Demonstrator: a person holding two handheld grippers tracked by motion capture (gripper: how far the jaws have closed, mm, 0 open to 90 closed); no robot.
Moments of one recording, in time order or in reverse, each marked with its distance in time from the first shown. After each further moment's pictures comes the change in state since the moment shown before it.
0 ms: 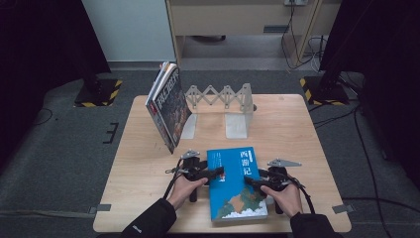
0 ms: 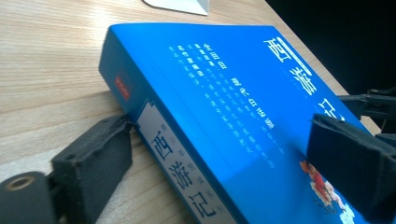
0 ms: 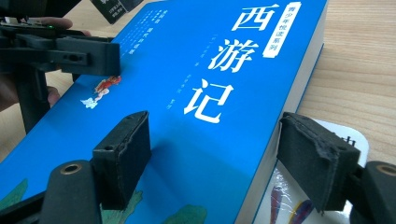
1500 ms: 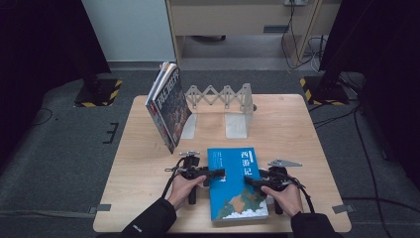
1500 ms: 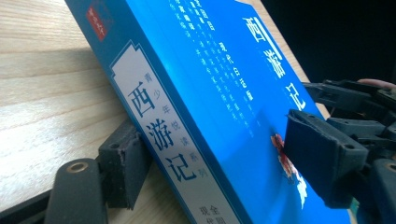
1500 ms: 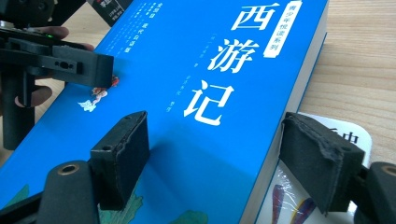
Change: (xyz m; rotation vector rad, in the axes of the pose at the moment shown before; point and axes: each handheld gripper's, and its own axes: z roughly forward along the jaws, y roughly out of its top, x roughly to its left) left arm 0.003 0.003 -0.002 0.113 -0.138 -0.142; right arm -0.002 -0.002 0.001 -0.004 0.009 0.027
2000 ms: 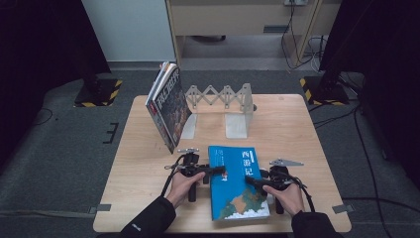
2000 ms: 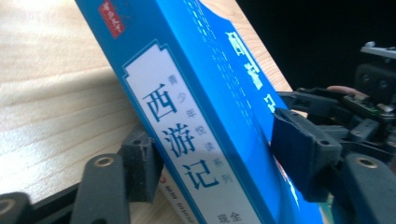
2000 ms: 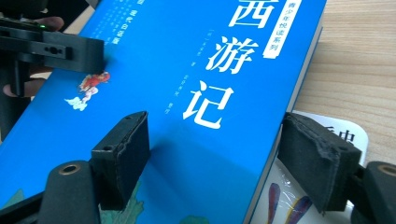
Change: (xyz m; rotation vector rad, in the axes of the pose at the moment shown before) left arm -0.008 0.010 -0.006 -0.020 -0.044 0.030; right arm -0.005 0.000 -0.002 0.002 0.022 0.023
